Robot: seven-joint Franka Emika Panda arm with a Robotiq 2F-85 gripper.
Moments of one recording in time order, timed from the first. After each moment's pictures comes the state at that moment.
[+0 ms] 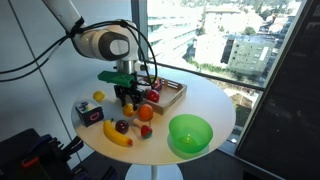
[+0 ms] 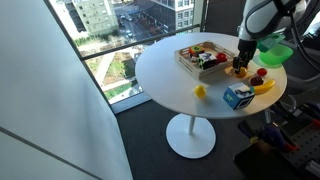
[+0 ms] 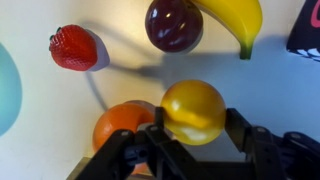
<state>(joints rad) -0.04 0.28 -0.02 -2.36 -0.09 2.52 -0.14</state>
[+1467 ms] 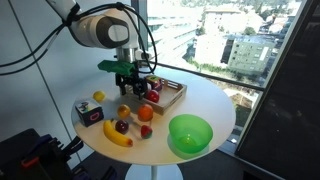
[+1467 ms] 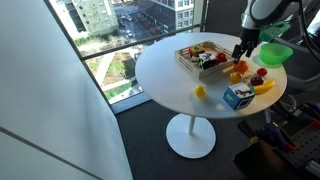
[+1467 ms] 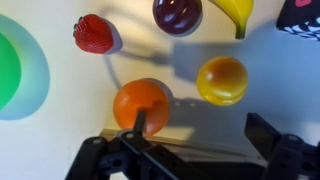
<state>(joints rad) -0.04 0.19 -0.03 -2.35 -0.08 2.49 -0.11</state>
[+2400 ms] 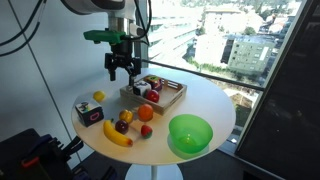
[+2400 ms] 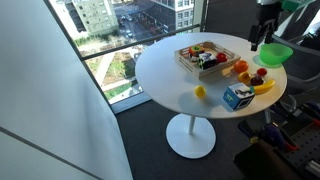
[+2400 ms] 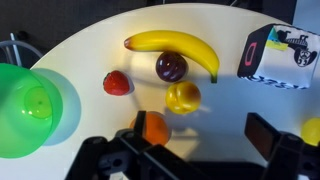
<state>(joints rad) -0.04 -0.02 -0.04 -2.32 -0.08 2.08 -0.11</state>
